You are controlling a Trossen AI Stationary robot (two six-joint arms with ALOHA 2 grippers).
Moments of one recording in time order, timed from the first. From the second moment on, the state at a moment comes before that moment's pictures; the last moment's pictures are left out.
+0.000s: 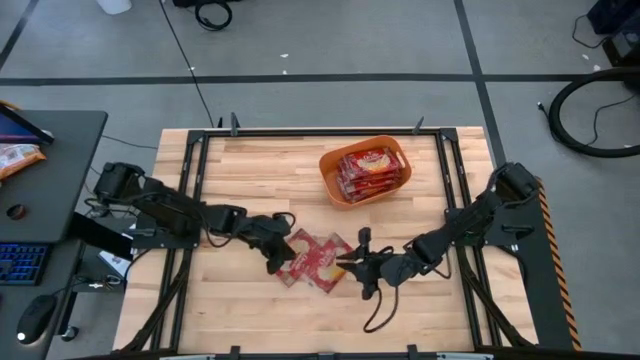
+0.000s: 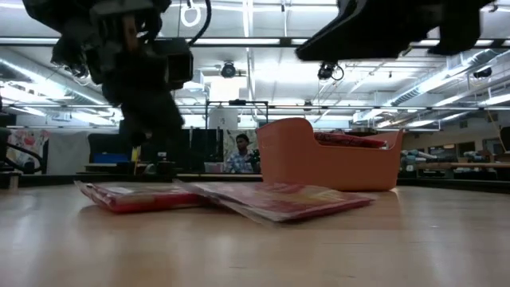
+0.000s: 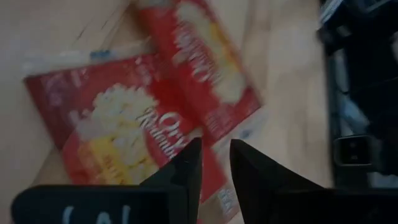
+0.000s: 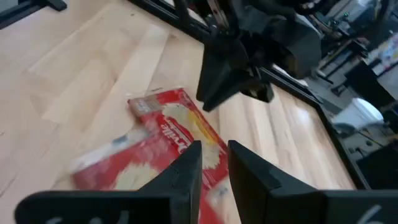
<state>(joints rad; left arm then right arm) -0.22 1.46 0.59 0.20 0.08 -0.70 0.55 1.63 0.79 0.37 0.66 -0.25</state>
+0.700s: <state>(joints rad) -0.24 1.57 0.59 0.12 0.00 -0.72 0.64 1.86 0.96 0.01 0.62 -0.21</state>
